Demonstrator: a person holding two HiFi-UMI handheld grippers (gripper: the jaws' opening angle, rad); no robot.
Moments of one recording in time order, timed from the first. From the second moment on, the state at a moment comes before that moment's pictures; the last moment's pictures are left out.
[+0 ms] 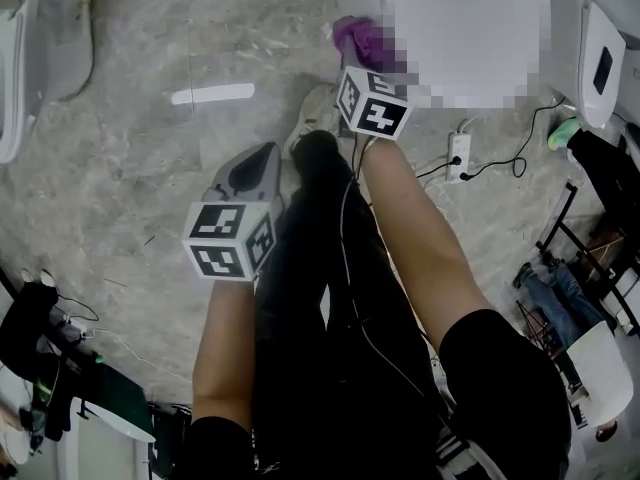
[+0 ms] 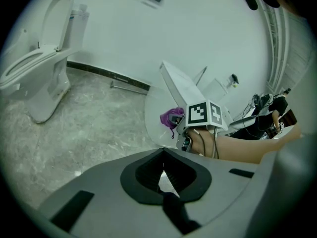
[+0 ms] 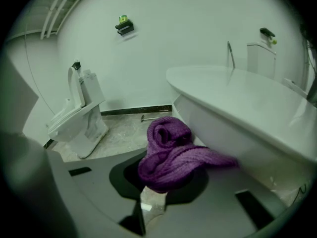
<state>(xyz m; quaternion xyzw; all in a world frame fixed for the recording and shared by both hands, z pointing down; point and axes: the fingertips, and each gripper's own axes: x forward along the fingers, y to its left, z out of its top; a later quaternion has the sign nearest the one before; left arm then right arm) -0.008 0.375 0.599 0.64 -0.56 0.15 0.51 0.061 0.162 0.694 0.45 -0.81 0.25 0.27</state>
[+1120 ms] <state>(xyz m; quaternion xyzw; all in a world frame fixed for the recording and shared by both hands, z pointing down) -0.157 0.207 0.588 0.65 -0.54 0.18 0.50 0.010 0.080 0.707 0.64 -0.61 0.39 0.26</state>
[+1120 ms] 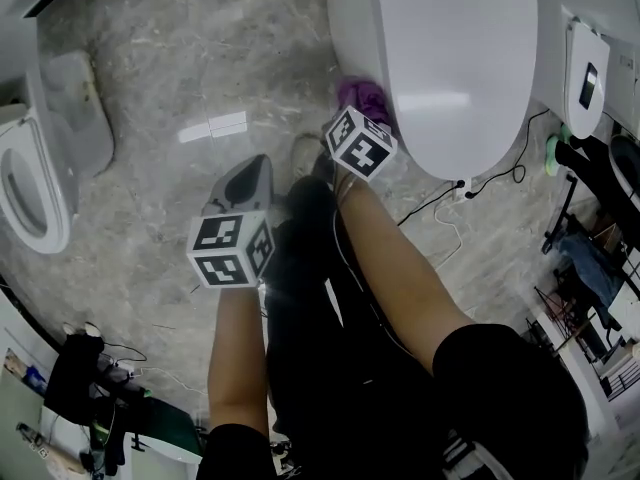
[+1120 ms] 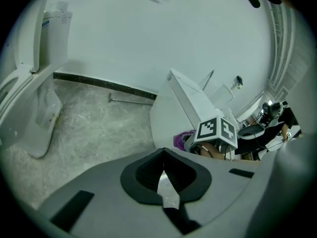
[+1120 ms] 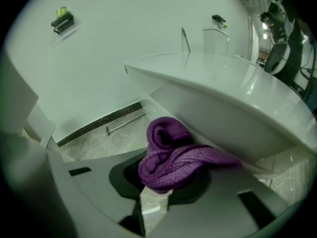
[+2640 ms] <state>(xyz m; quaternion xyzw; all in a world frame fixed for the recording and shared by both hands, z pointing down) -0.297 0.005 0.625 0.72 -0.38 0.25 0.53 -0.071 -0.102 0.730 0.73 -0.47 0.45 0.20</state>
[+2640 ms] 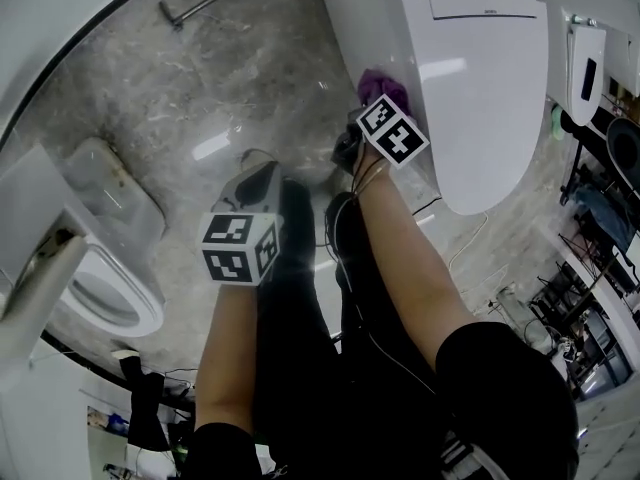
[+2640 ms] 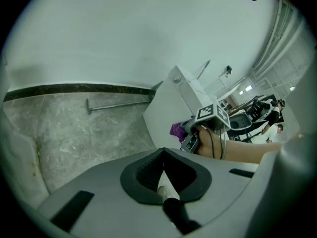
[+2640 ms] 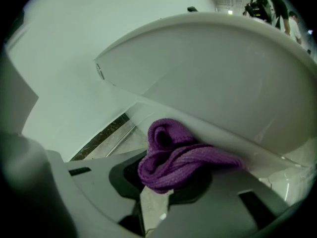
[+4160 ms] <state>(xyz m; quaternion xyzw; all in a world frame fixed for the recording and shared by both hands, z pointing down) -0.316 -0.148 0.630 0.69 -0.42 0.24 0.53 -0.157 -0.314 0.730 0.71 -0.50 0.48 0.13</state>
